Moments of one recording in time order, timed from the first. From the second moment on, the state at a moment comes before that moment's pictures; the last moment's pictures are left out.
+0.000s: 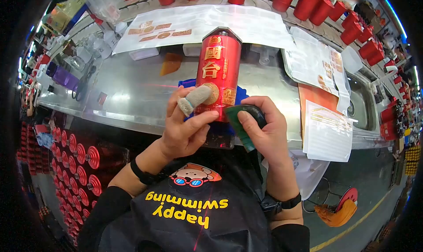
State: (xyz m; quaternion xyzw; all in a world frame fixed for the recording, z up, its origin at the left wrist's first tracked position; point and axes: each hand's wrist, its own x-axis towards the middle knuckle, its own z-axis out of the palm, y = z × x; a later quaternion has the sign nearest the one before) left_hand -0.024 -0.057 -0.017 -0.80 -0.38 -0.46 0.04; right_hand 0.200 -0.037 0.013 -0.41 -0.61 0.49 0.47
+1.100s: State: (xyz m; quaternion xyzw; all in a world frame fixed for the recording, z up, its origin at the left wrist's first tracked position) left_hand -0.037 -0.043 -0.025 -0.69 -0.44 -0.50 -0.27; right_hand 0.206 -0.037 0.007 -0.43 -0.58 0.48 0.50
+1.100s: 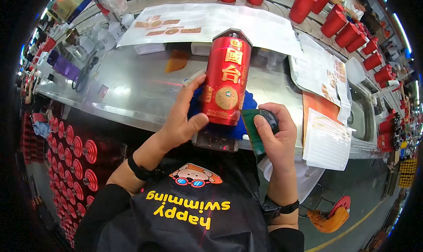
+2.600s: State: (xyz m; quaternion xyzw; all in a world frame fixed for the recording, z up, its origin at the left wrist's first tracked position) left_hand -0.009 -0.040 -0.006 -0.70 -0.49 -0.48 -0.21; right_hand 0.196 -0.037 0.007 -0.40 -0.59 0.52 0.48
